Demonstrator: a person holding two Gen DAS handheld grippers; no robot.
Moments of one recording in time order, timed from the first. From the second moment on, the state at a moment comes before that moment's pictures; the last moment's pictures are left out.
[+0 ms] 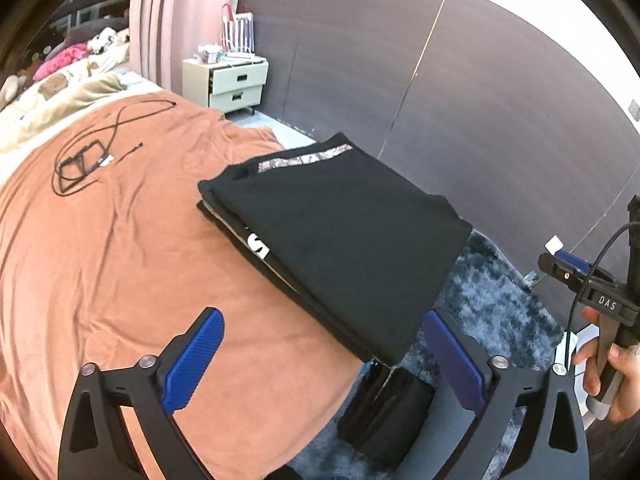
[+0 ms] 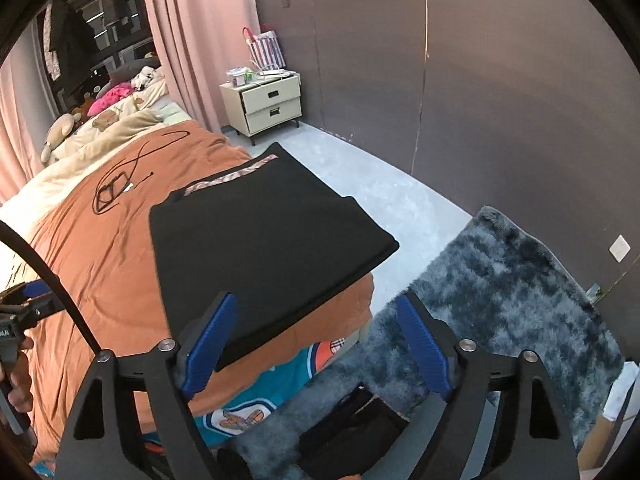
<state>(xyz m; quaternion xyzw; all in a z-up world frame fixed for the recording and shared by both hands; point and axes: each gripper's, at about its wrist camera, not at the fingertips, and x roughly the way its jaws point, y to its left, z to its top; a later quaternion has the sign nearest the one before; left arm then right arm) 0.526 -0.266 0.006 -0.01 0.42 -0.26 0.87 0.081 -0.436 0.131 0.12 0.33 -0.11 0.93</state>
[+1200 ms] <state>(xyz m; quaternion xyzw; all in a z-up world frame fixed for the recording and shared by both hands) 0.281 -0.096 0.053 -0.04 0.28 -0.21 0.94 -0.112 -0.310 0.130 0.08 0.22 -0.07 0.97</state>
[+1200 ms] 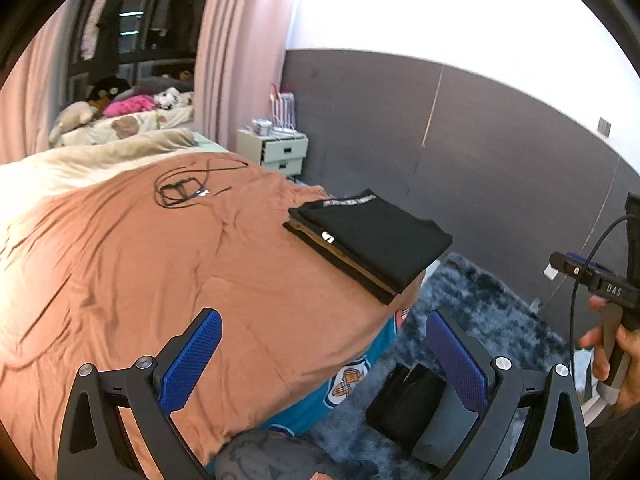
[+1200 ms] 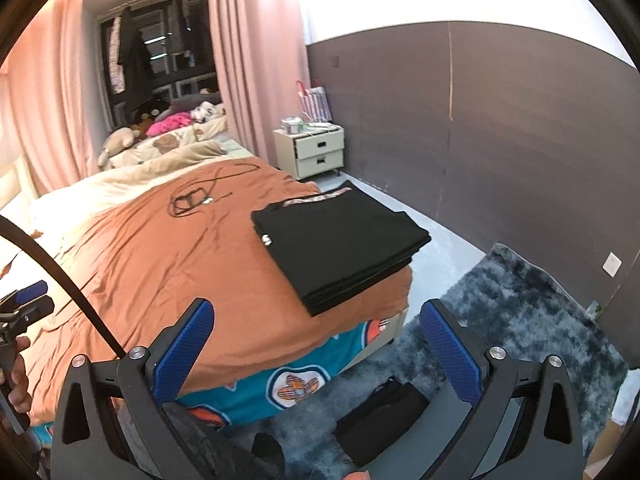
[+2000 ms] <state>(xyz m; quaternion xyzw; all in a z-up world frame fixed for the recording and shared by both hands) 0.094 -0.022 0.042 -0.04 0.19 -0.12 0.97 -0.250 -0.251 0.077 0.06 0.16 0.01 0.99</state>
